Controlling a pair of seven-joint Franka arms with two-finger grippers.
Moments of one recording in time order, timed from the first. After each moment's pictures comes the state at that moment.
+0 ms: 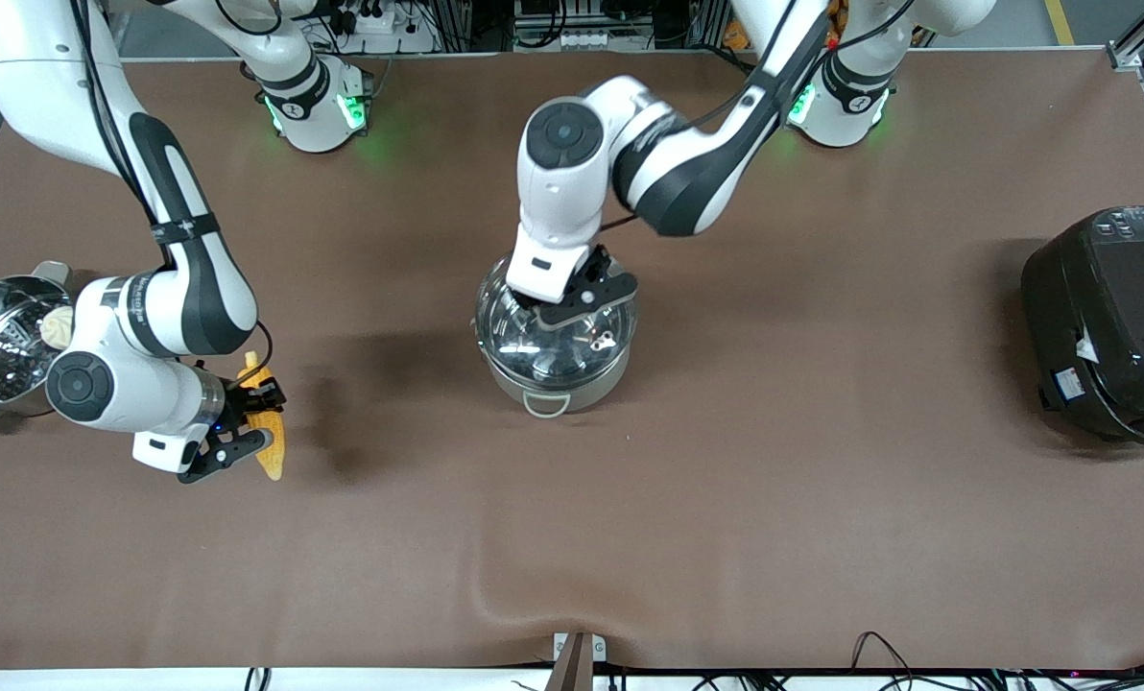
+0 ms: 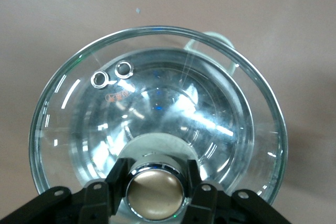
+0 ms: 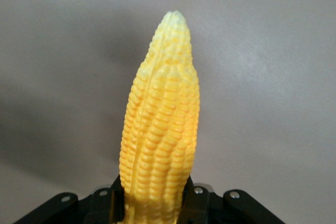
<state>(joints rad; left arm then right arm) -0.82 0.57 0.00 -1.27 -0.04 1.91 -1.24 -0.02 0.54 0.10 -1.65 -0.03 2.03 -0.41</state>
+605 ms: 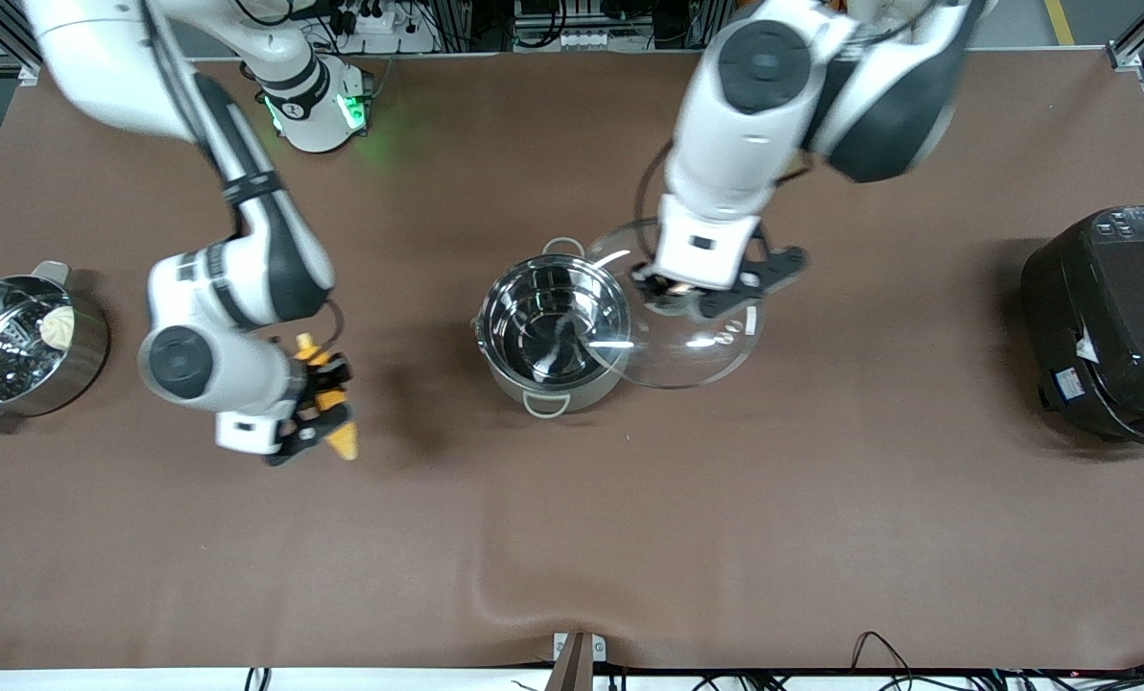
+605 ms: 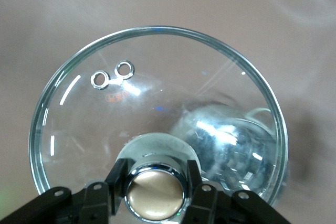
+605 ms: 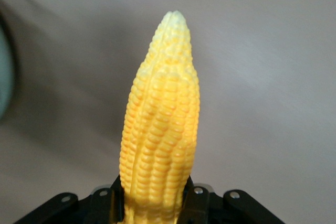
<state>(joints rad) -0.59 0.29 0.01 -1.42 -0.04 1.74 -1.05 0.20 0.51 0.11 -1.60 -0.03 1.95 -0.30</state>
